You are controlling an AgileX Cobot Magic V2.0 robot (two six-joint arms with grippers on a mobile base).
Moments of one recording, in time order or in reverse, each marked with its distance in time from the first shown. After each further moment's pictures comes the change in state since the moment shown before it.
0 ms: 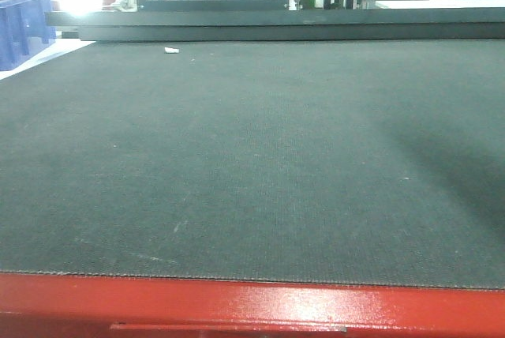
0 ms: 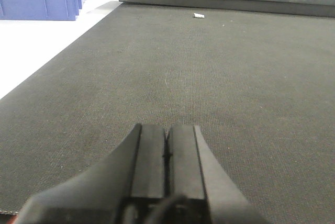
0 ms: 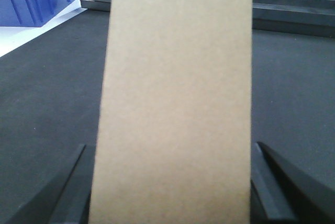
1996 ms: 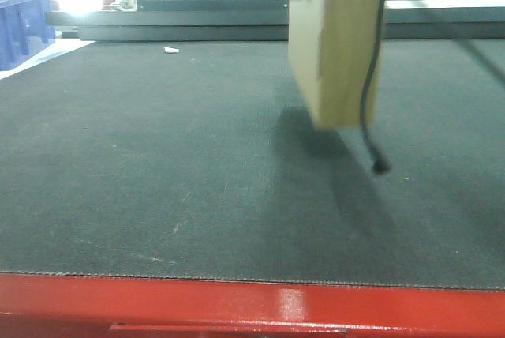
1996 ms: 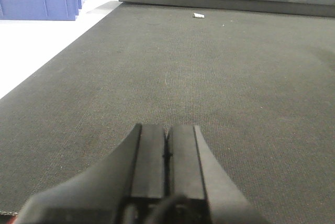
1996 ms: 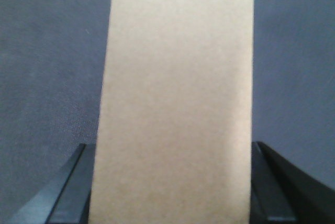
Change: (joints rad) left arm 0.000 0.000 0.000 0.000 0.000 0.000; right arm 0.122 1.377 -0.995 -0.155 0.317 0.286
